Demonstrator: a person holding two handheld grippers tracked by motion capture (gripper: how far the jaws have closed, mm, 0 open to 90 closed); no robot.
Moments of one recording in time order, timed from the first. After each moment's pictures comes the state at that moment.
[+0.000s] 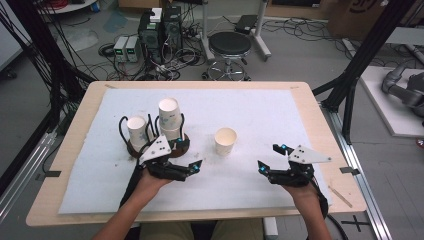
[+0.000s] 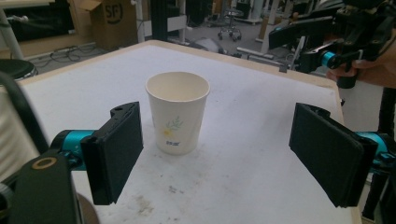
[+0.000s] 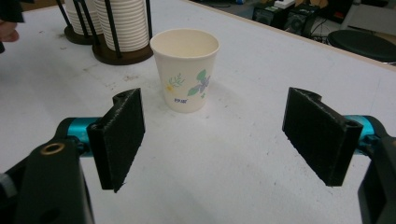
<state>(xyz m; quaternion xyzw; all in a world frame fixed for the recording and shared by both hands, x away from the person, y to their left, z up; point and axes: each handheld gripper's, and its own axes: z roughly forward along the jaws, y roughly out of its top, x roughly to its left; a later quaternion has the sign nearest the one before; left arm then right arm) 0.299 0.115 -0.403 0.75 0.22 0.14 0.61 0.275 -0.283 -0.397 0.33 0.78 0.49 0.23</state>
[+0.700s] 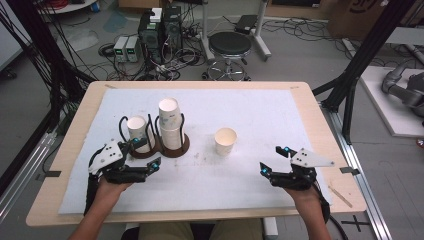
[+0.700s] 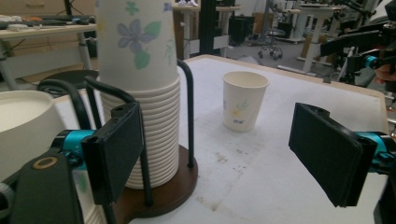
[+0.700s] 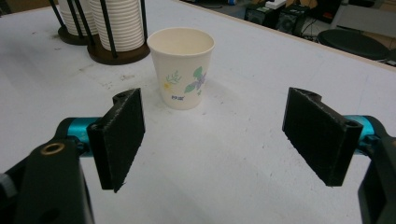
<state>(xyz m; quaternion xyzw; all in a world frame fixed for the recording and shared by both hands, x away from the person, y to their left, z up) 0.275 0.215 -0.404 0.70 0.27 0.22 0.62 0.266 -0.286 -0.397 0.34 0.77 0.49 0.24</state>
